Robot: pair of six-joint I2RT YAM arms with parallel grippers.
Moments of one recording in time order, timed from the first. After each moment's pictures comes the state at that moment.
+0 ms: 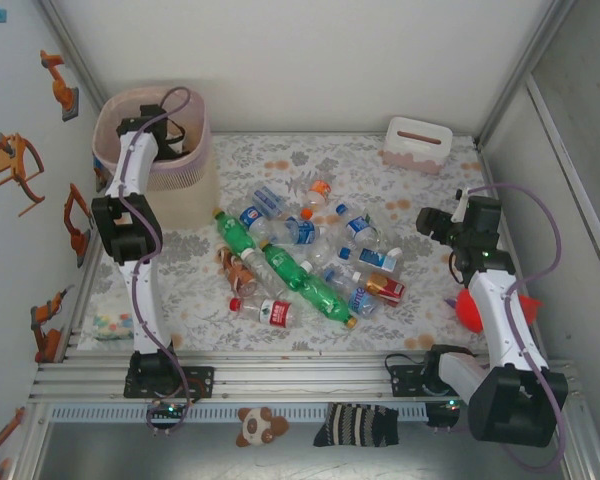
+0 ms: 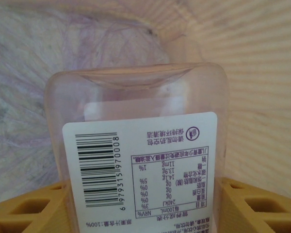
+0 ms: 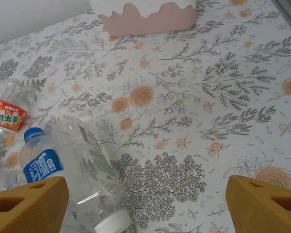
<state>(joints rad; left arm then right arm) -0.01 2.37 2.29 -1.27 0.25 -0.08 -0.09 1.02 0.77 -0.39 -0.14 0.23</state>
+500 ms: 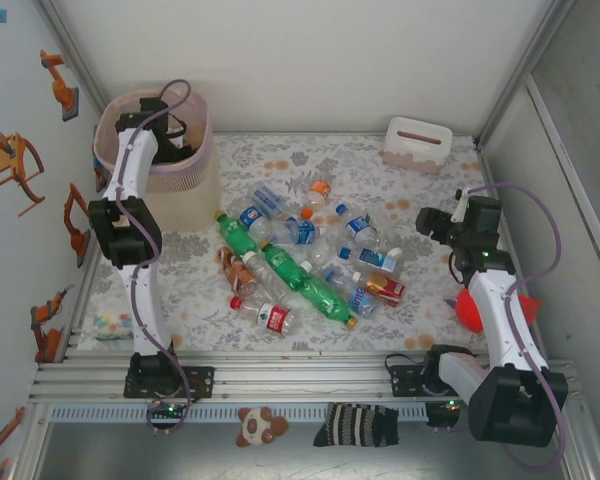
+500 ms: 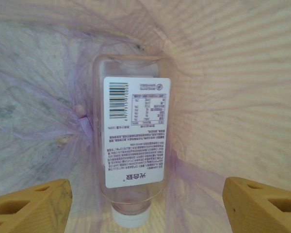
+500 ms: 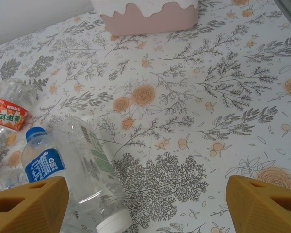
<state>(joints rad) -0.03 2.28 2.28 -1.27 0.24 -0.12 -0.09 1.02 0.77 -0.39 -0.14 0.23</state>
